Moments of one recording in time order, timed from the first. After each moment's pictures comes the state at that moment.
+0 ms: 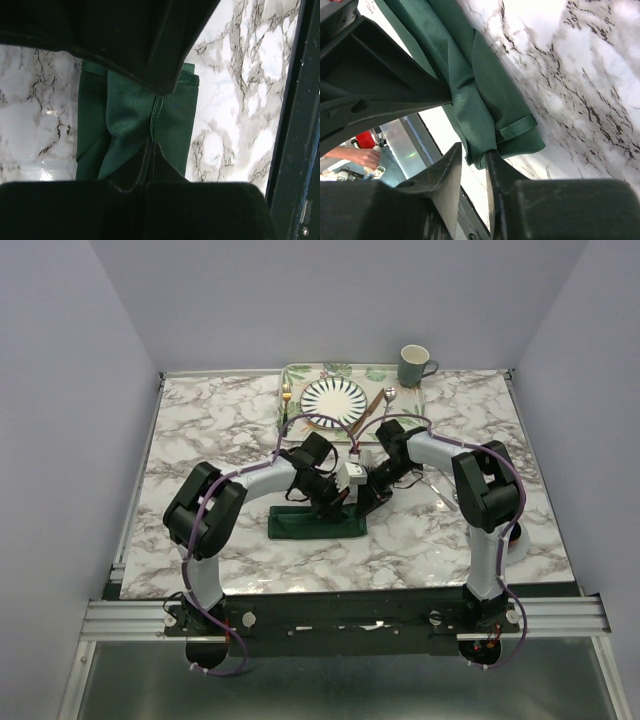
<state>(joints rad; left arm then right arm) -0.64 1.86 1.17 -0.46 0.75 0.45 0.43 2.04 1.34 -0.81 -0.87 -0.16</state>
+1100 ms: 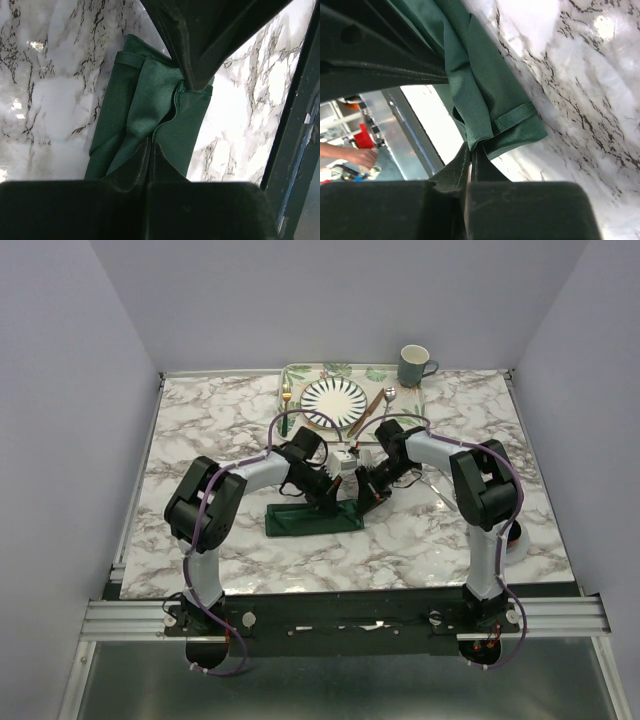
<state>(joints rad) -0.56 1.90 1.17 -0.40 0.77 0.27 0.43 2.06 1.35 -0.81 -0.87 -0.17</state>
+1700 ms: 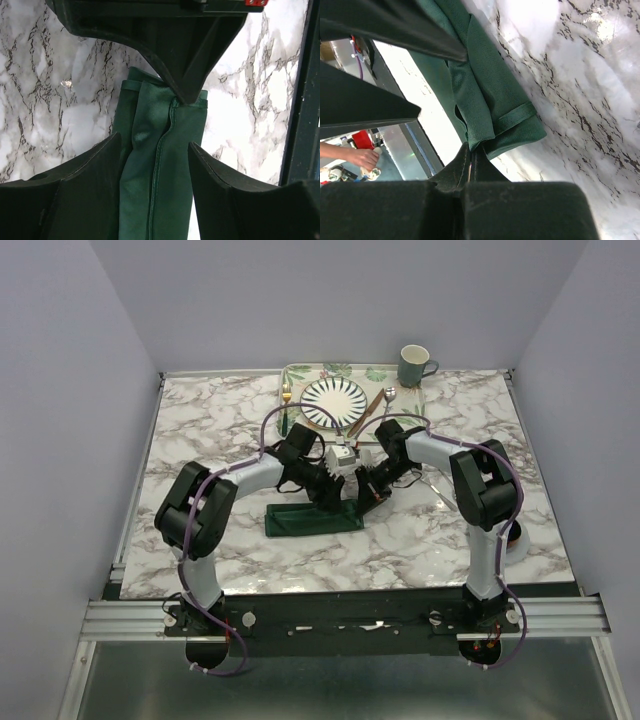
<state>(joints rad) -0.55 1.82 1.12 -0.28 0.80 0.33 0.43 2.06 1.35 -0.81 -0.87 -0.17</state>
